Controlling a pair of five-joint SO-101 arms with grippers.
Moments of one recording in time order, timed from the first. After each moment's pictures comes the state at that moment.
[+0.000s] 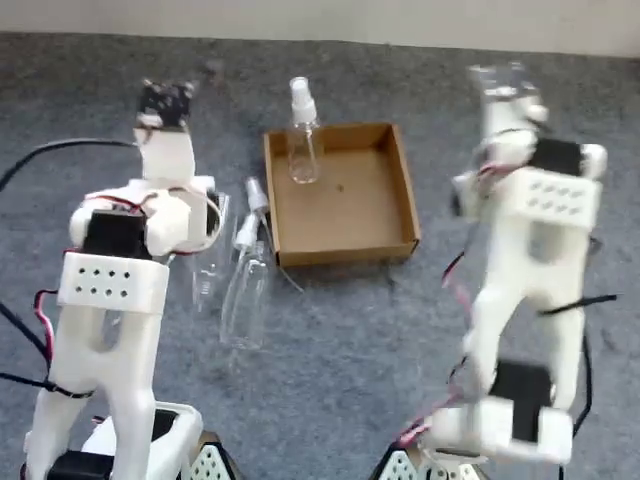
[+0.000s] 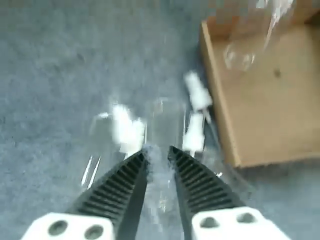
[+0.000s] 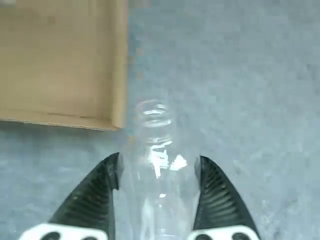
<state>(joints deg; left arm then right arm) -0.5 -32.7 22.7 69.1 7.3 0.0 -9.0 -4.7 84.9 21.8</state>
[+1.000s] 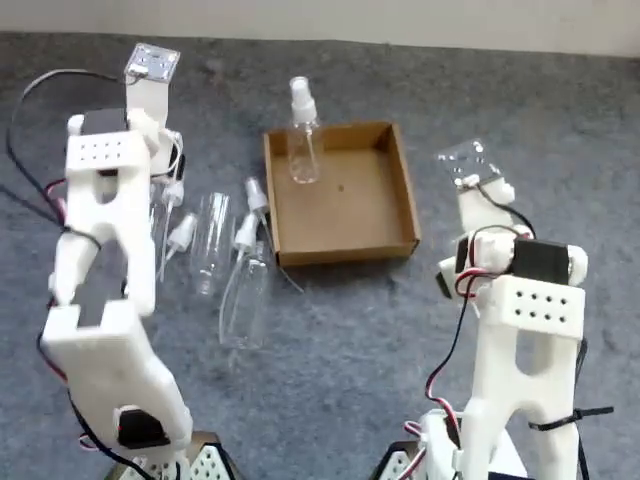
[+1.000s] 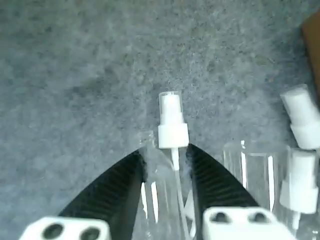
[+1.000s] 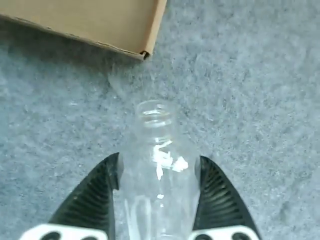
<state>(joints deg) -13.3 24.0 -17.6 70.5 -12.0 4.5 -36.1 29.1 80.6 33.0</state>
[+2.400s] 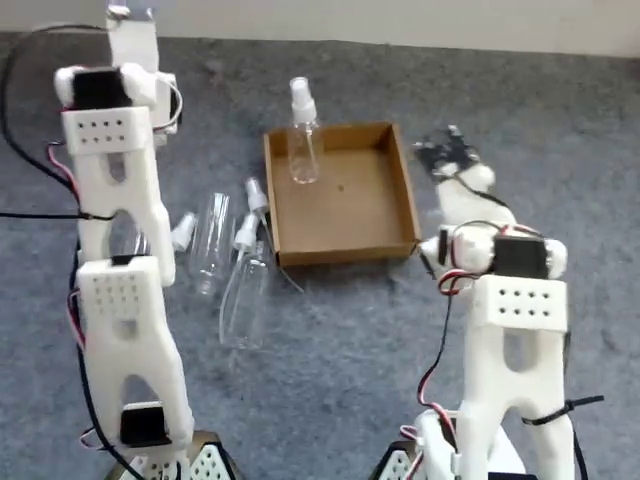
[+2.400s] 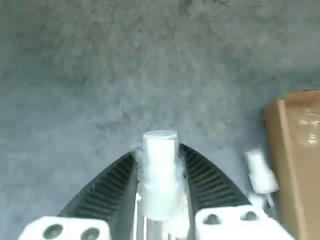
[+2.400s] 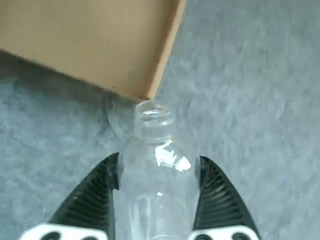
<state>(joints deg) -11.6 47.4 -82.2 100.9 -1.4 -2.5 -35.9 29.1 70.6 33.3</state>
